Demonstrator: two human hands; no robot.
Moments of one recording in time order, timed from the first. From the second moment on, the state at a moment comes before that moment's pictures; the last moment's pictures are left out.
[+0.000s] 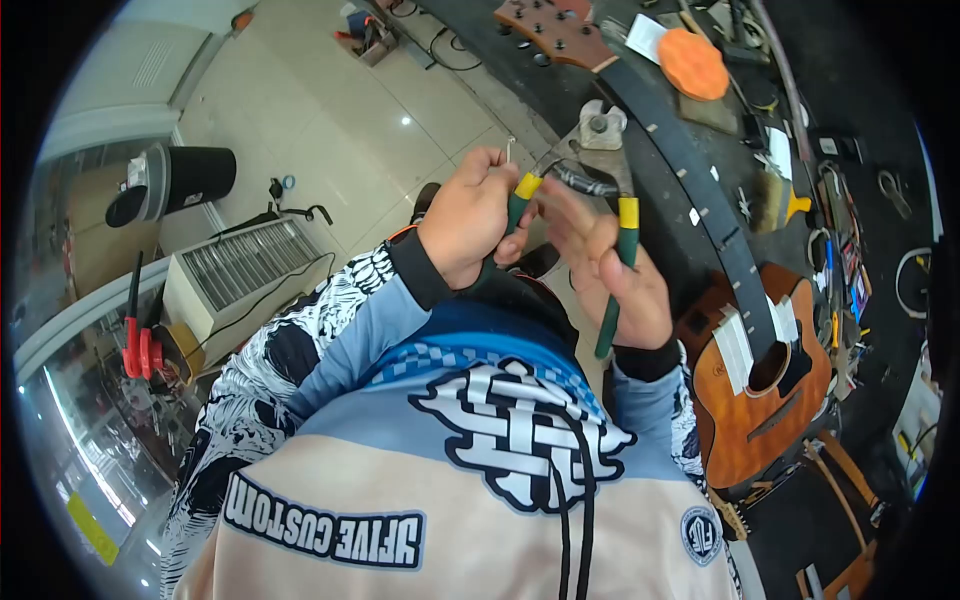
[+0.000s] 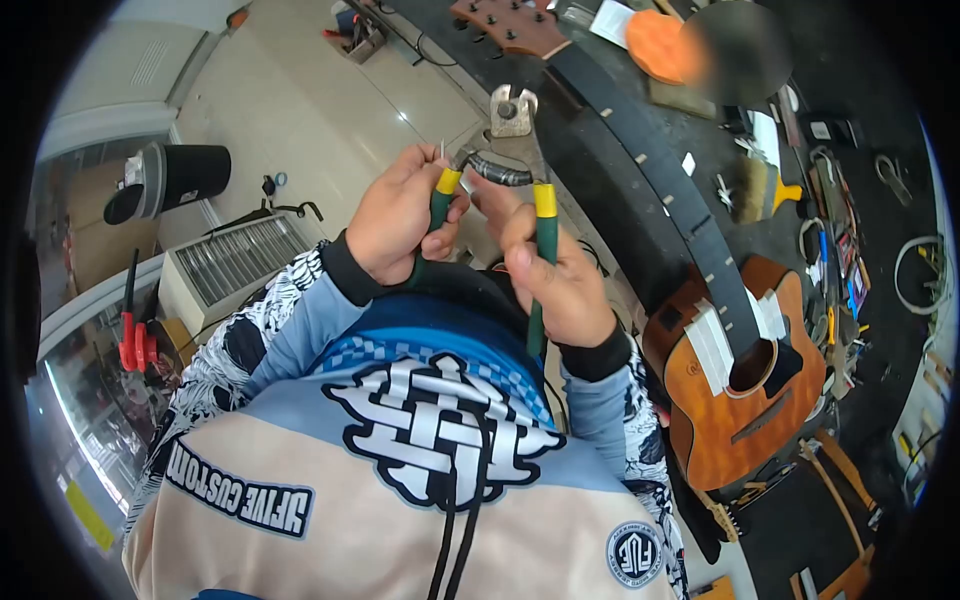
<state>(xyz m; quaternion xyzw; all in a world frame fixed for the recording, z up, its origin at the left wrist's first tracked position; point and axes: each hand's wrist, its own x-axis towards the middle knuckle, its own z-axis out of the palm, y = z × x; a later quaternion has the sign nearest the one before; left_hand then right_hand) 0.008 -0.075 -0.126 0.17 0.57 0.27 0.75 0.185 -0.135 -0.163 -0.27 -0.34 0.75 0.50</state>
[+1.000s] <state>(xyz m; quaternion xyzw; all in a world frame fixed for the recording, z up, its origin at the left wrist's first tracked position) -0.167 -0.081 -0.506 0.48 0.48 0.31 0.67 0.043 -0.201 -0.447 -0.66 -0.28 0.51 0.47</state>
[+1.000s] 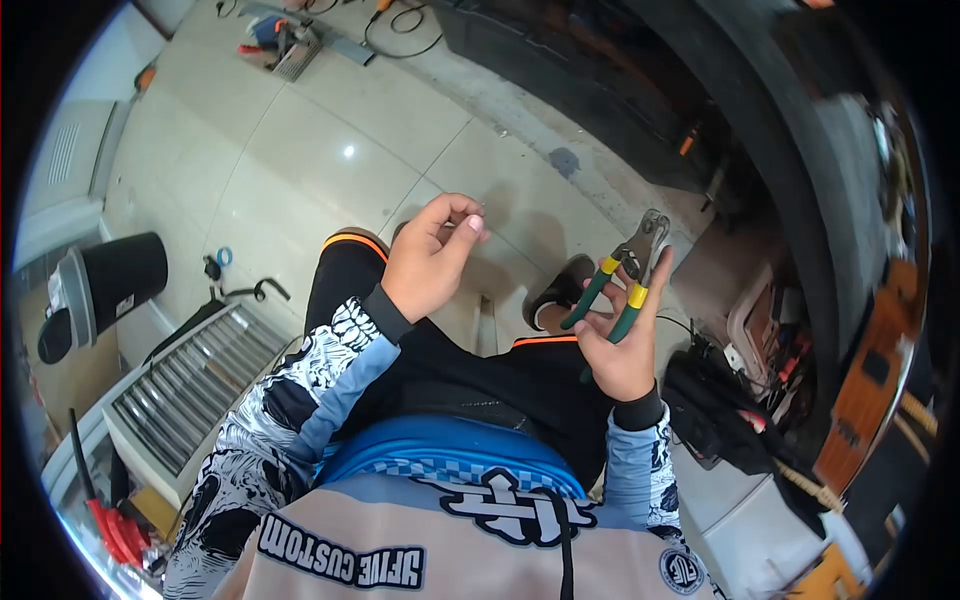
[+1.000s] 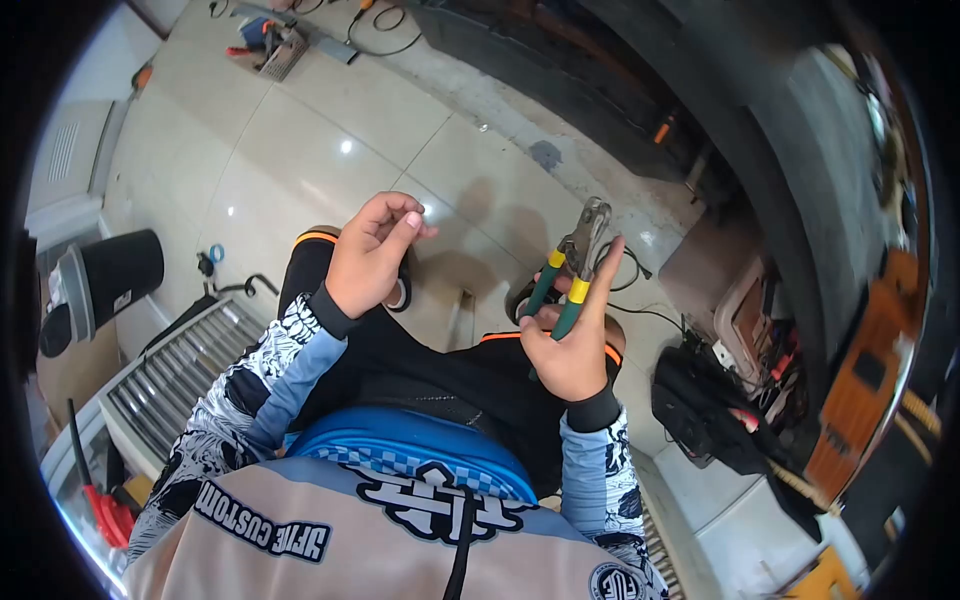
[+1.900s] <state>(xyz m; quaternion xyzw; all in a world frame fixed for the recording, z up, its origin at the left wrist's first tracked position) -0.268 -0.267 -0.259 0.70 0.26 0.38 0.55 -0.091 -0.413 -0.291 -0.54 -0.45 0.51 0.50</state>
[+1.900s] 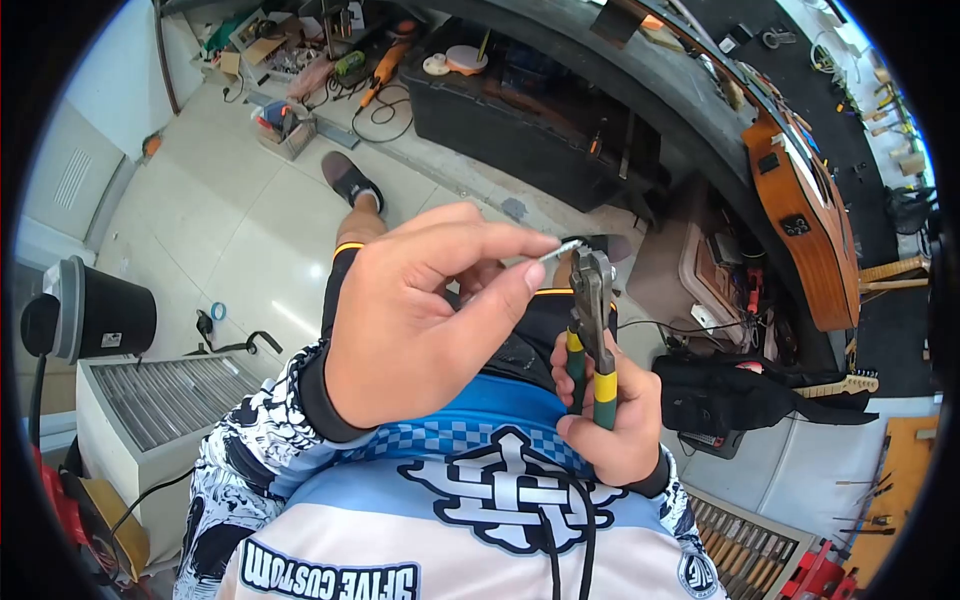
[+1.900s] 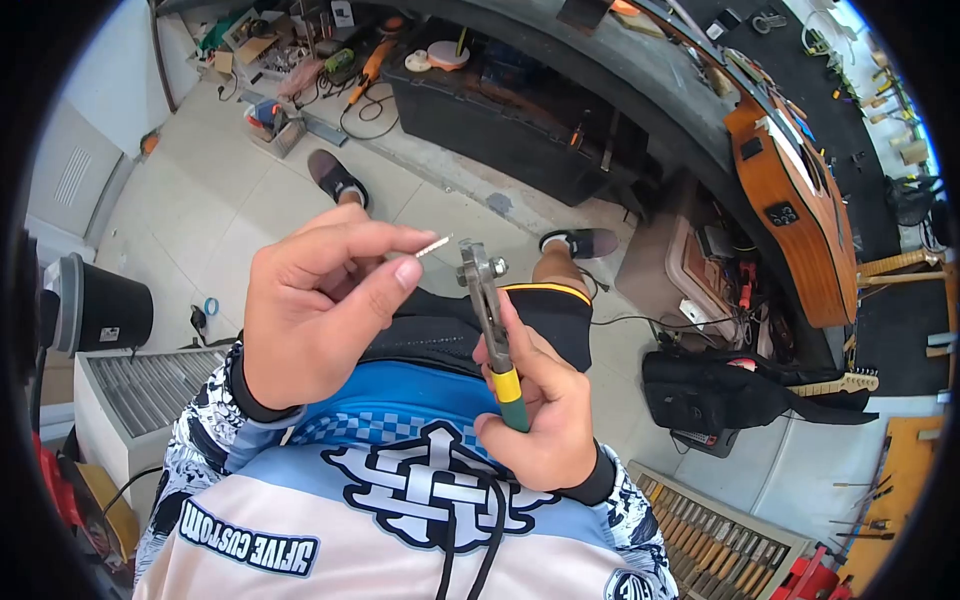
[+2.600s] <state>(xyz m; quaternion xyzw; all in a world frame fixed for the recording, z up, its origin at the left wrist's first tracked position) -0.241 -0.225 -0.296 0.67 0.30 0.36 0.57 -0.072 -0.372 -0.309 -0.54 -0.35 0.59 0.48</state>
